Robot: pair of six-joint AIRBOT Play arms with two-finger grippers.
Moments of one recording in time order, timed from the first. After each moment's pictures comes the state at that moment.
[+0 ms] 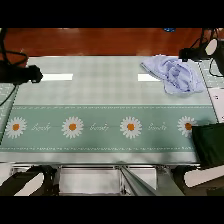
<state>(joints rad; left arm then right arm) 0.02 -1.05 1.14 1.49 -1.06 -1.59 -0.12 -1.73 1.68 -1.65 0.79 1.60</state>
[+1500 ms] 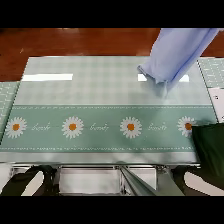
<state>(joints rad) 0.15 -0.83 1.33 1.47 -1.11 -1.62 -0.13 -1.23 2.04 -1.01 0.96 1.22</state>
